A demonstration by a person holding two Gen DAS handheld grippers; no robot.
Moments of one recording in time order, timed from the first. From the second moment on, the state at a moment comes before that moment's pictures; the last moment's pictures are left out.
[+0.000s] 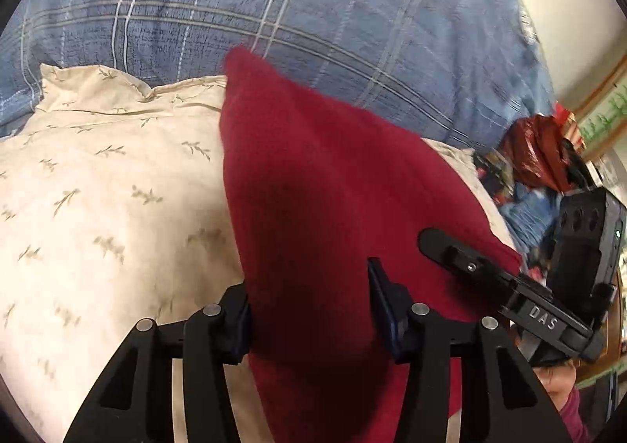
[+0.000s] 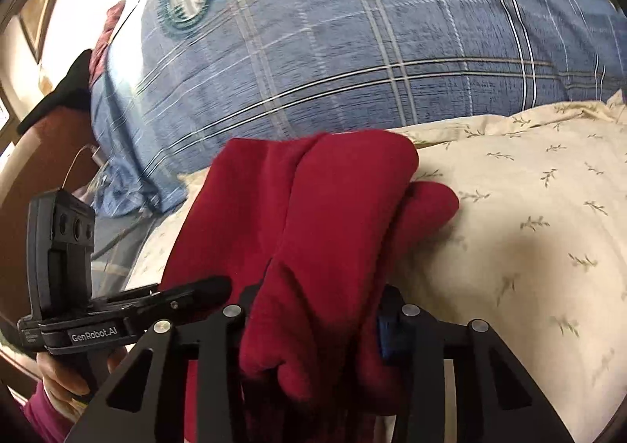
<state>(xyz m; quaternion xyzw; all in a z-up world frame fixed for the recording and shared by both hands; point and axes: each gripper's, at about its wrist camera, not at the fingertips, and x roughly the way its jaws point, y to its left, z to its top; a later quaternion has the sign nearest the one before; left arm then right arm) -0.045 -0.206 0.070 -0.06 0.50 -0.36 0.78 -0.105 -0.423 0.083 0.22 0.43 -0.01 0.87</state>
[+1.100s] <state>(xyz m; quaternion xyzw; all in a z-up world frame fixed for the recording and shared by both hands) -0.173 -0.170 0.093 0.10 0.43 -0.19 0.87 -0.173 -0.303 0.073 -0.01 0.50 -0.02 0.87</state>
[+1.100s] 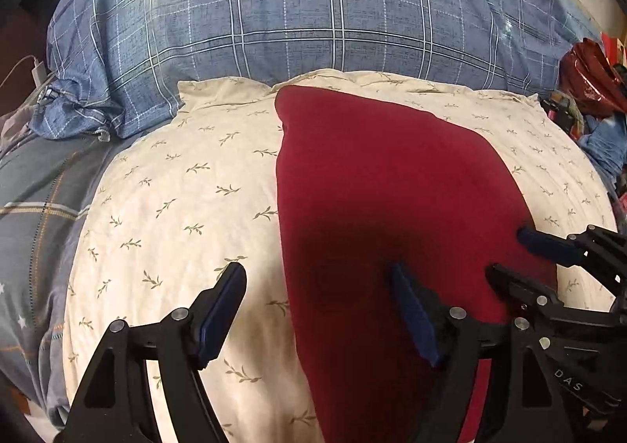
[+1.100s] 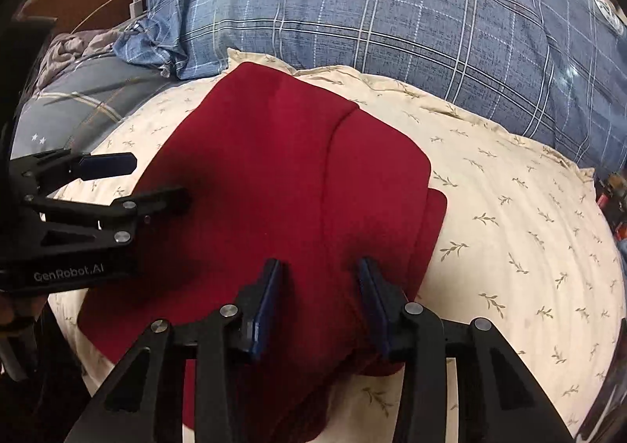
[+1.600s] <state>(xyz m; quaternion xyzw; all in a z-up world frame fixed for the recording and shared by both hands) -0.193 -0.170 0.093 0.12 0.40 -0.17 0.89 -0.196 -0.299 0.094 0.01 0.47 -0.03 0.88</state>
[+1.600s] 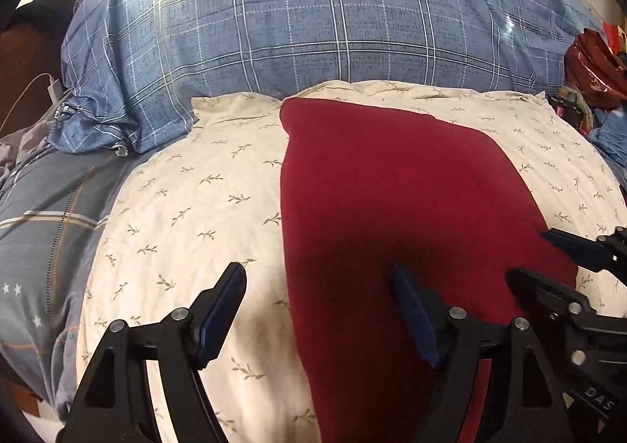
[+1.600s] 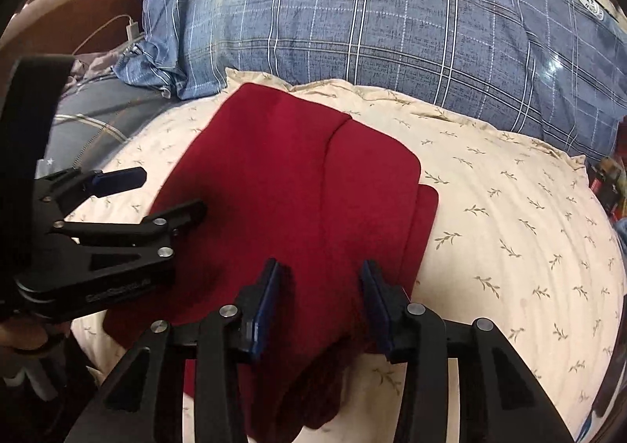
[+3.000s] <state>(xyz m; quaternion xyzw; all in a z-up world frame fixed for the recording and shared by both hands) -0.220 -0.142 0.110 0.10 0.36 -0.09 0.93 -0.183 -0.293 0.102 0.06 0.47 -0.08 0.87</state>
